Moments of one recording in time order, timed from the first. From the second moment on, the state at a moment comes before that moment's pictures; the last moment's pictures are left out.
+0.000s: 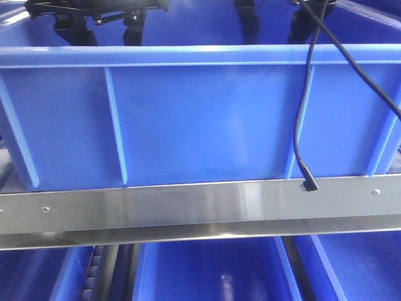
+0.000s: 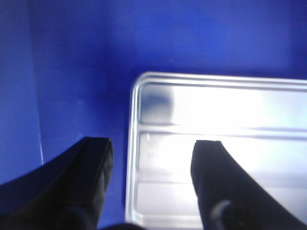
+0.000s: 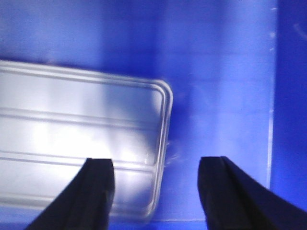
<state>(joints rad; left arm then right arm) -0.53 1.89 -1.77 0.19 1.01 -0.49 0.49 1.83 -1.75 -0.27 1.07 0.57</state>
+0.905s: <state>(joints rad) -0.50 1.83 -1.78 0.21 1.00 -0.49 0.50 1.77 -1.70 -0.25 0.87 0.58</state>
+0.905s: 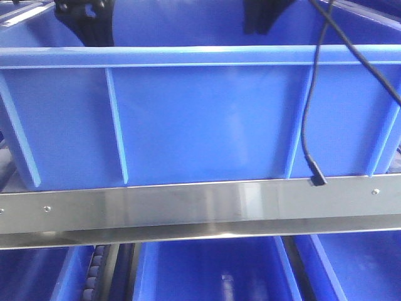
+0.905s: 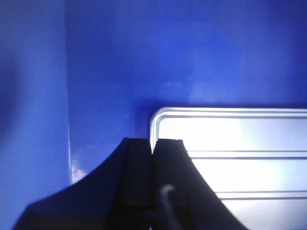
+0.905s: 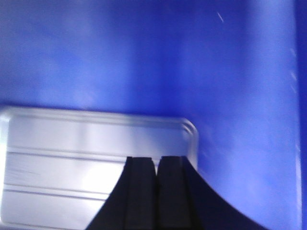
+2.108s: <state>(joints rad) -0.51 0.78 -0.68 0.47 -0.01 -0.49 0.53 0.92 -0.71 -0.57 -0.09 0.59</state>
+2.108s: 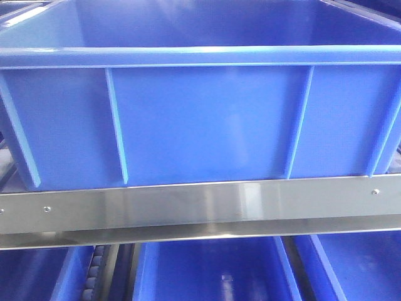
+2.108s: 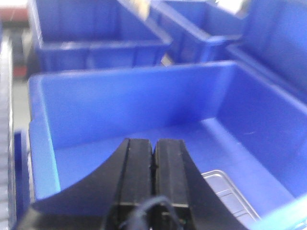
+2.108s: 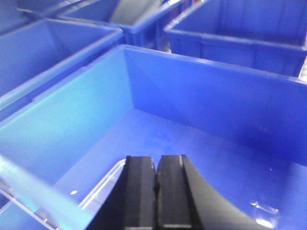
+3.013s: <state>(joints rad) -0.51 0.31 -0.34 0.48 -0.03 -0.49 0.53 0.30 -0.37 -0.58 0.06 0.59</state>
